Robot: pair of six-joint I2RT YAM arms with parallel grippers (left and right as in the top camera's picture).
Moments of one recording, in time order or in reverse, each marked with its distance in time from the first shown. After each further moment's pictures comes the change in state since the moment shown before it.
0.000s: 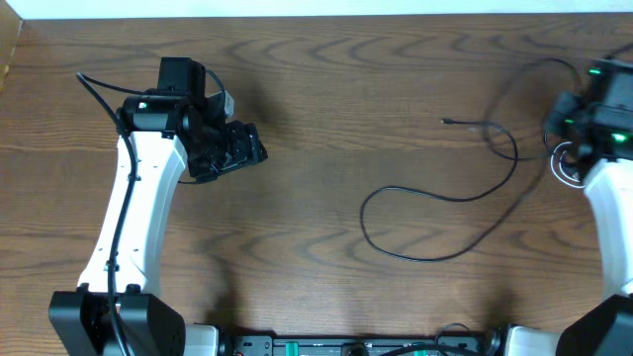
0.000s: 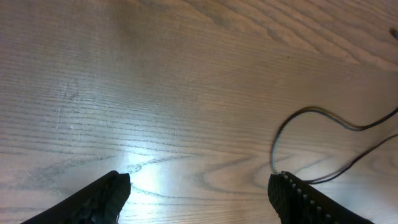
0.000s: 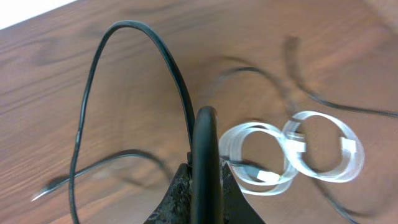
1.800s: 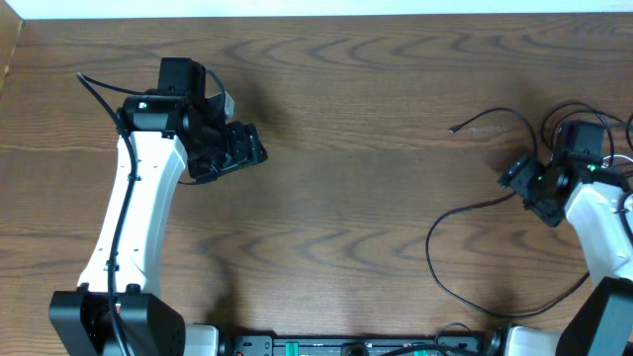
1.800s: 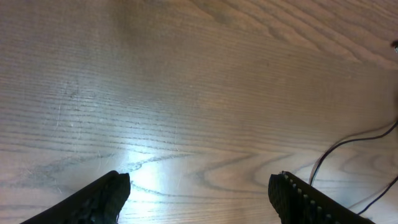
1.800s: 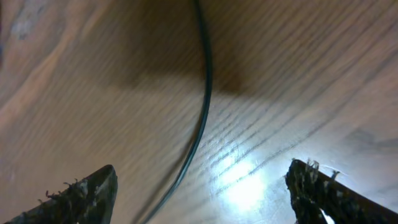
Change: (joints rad) left arm 0.000 0.000 0.000 -0.007 0.000 0.000; right arm -0.011 0.000 -0.307 -0.146 -0.211 0.344
